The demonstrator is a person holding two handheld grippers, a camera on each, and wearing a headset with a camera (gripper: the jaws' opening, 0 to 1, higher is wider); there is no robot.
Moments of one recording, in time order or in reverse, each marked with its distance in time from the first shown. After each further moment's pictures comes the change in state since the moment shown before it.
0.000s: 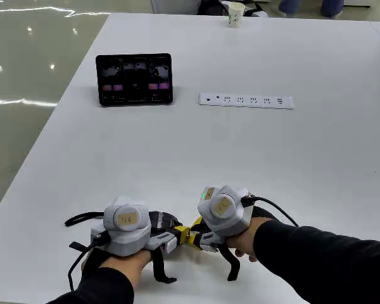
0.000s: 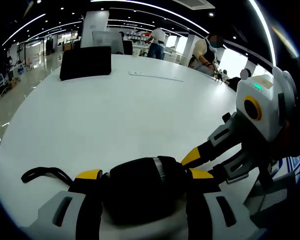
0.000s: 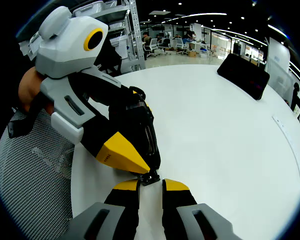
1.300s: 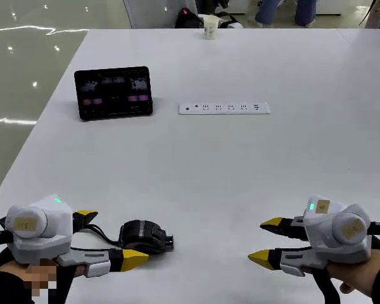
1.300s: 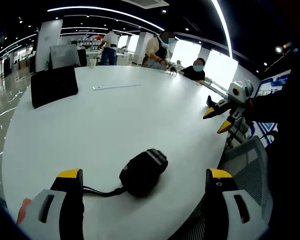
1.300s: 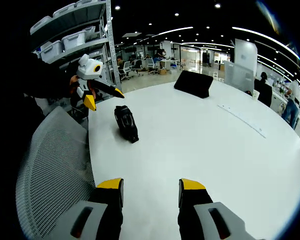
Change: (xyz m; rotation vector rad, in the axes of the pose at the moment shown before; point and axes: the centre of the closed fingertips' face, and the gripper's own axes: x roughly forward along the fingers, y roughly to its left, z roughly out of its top) left arm -0.076 0.006 0.018 0.253 0.012 -0.350; right arm -0.170 0.002 -0.079 0.152 -0.194 -0.180
